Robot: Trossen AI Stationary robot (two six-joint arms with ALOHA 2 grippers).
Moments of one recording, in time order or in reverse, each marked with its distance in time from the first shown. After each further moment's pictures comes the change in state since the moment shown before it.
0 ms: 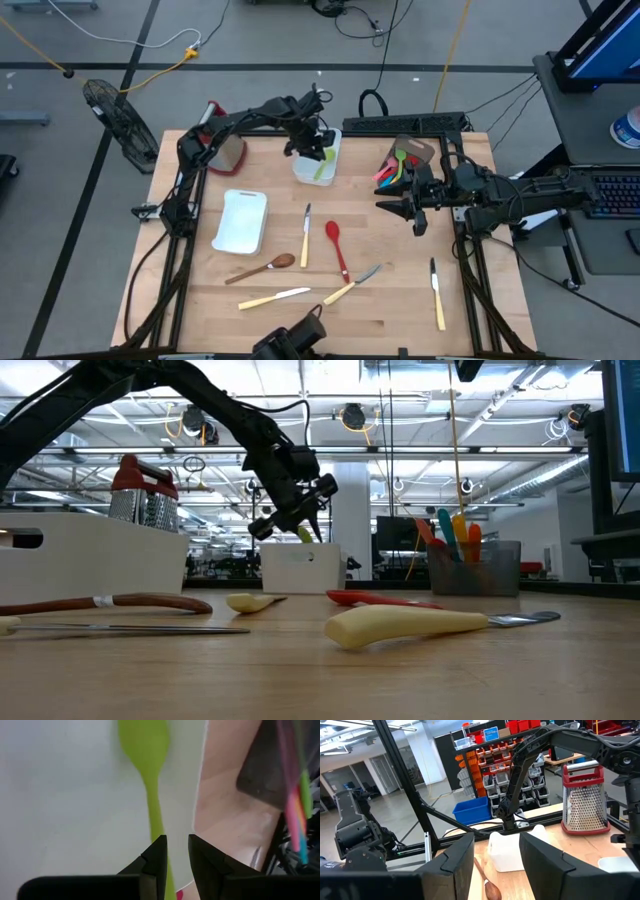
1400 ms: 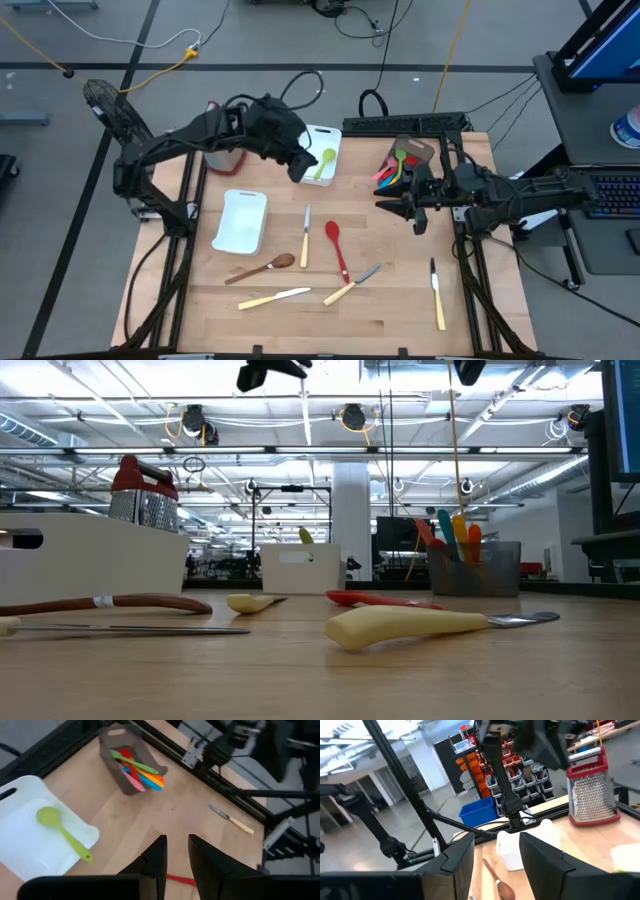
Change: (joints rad) left arm -0.386 -0.584 0.006 -0.054 -0.389 0.418; right arm 0.000 0.005 0.000 0.004 0.000 0.108
